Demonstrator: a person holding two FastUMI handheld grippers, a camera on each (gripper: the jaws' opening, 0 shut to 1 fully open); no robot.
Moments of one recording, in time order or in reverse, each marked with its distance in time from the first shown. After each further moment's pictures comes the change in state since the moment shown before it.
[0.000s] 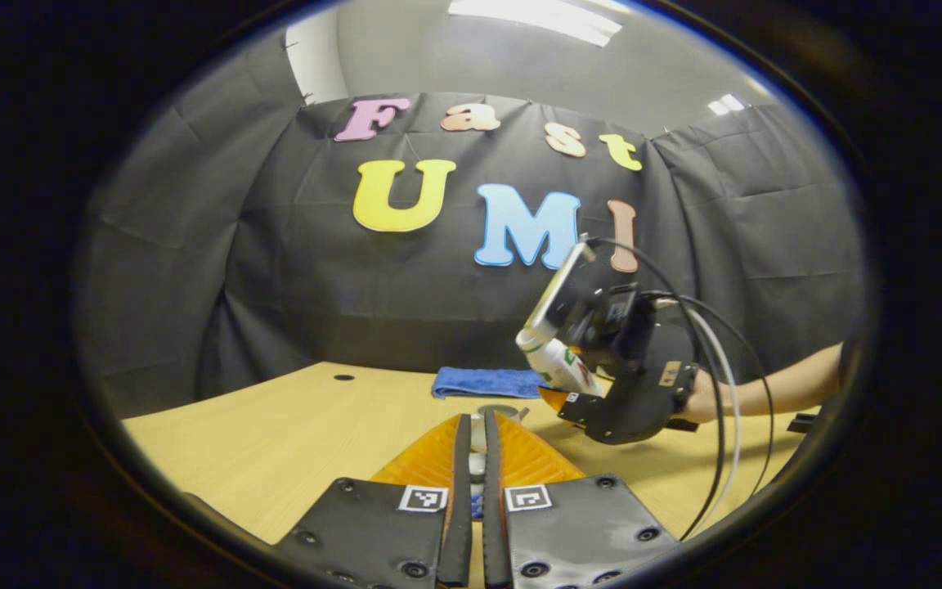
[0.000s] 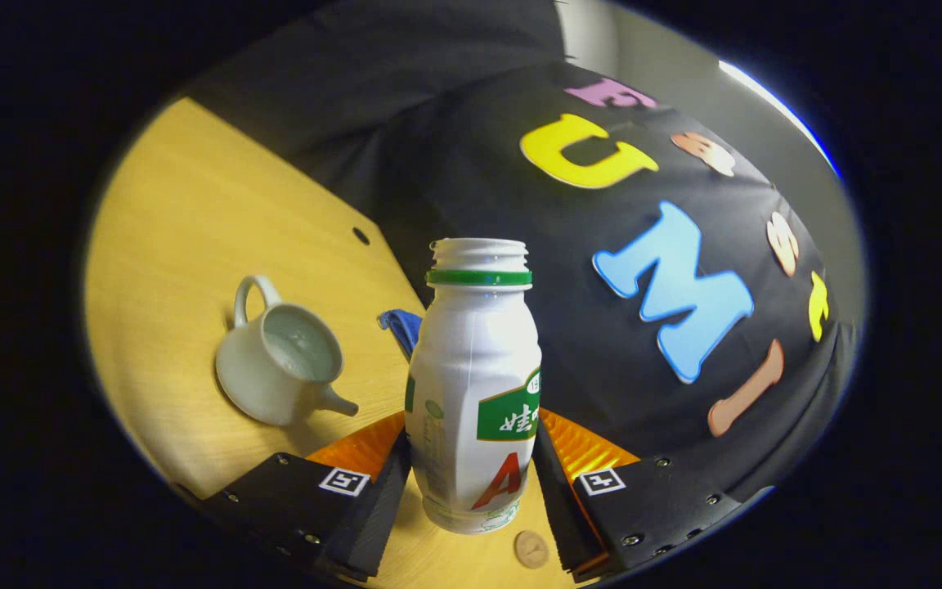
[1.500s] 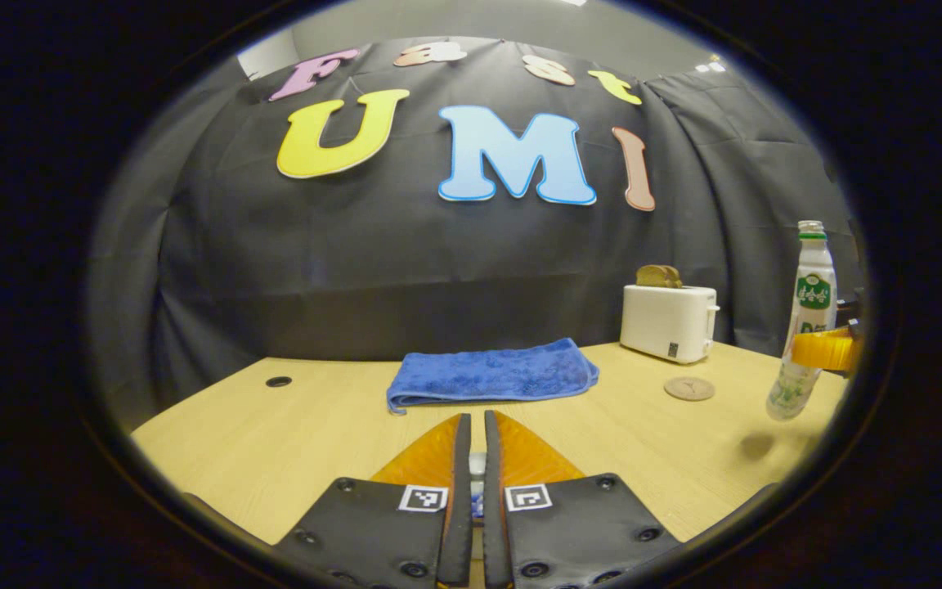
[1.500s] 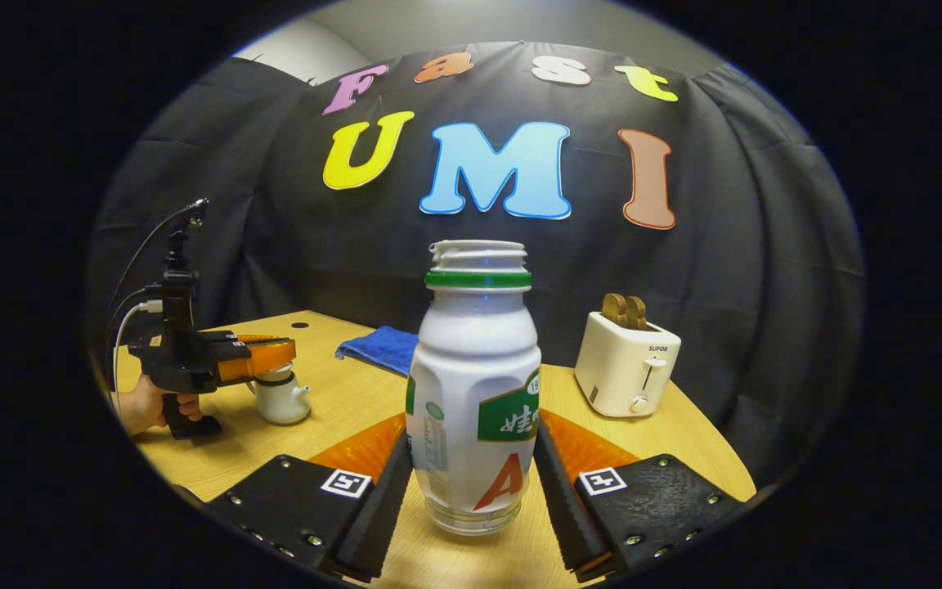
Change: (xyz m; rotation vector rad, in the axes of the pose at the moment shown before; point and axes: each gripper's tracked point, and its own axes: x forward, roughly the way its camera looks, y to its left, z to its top) left arm 0.232 -0.028 -0.062 0.071 0.186 -0.035; right arm -0.131 -0.106 -0.087 0.640 0.058 -0.054
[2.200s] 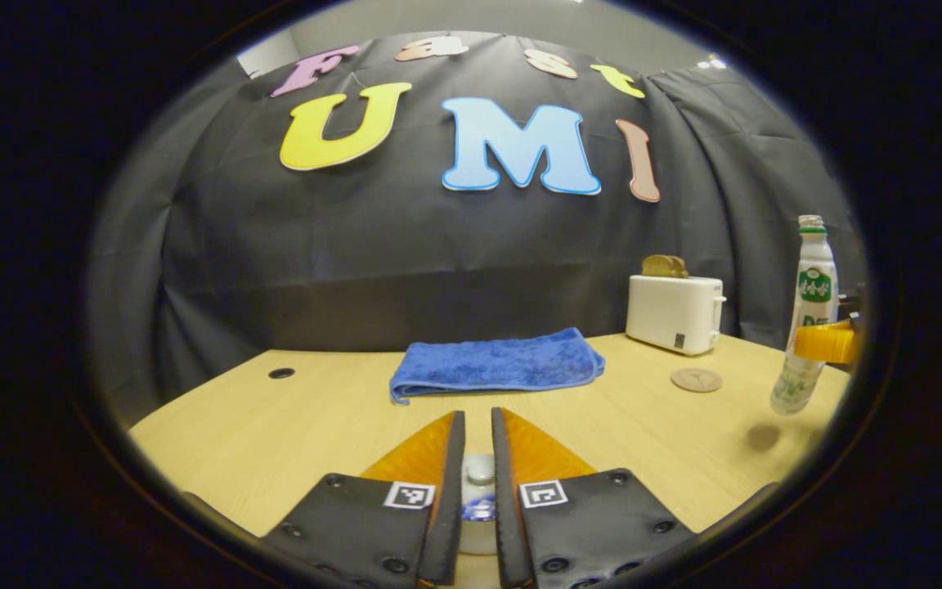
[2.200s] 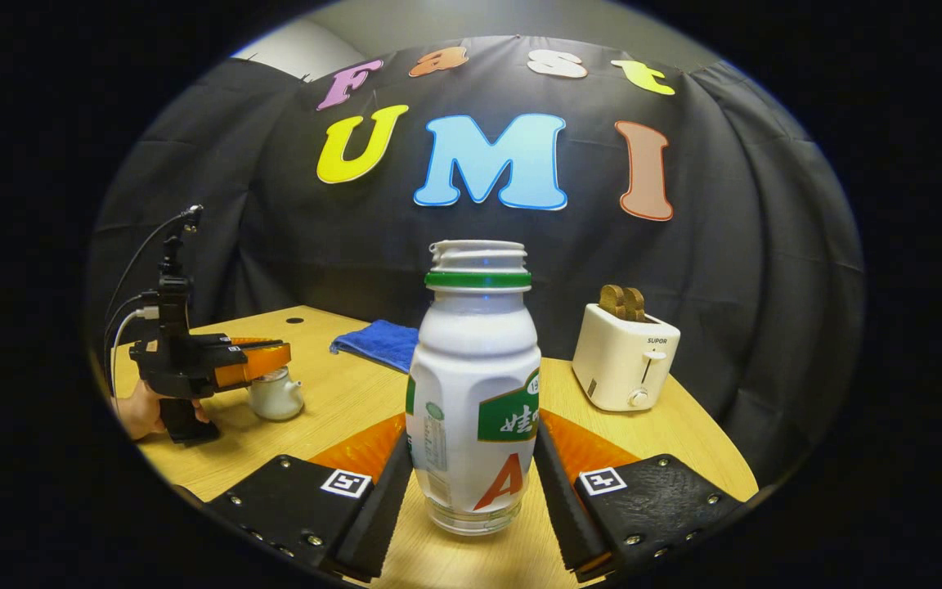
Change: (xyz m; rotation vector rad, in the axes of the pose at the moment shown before) left arm -0.008 0.005 0.009 0.014 -0.023 0.036; right arm 0.009 -0.005 -0.007 0.016 0.025 -0.010
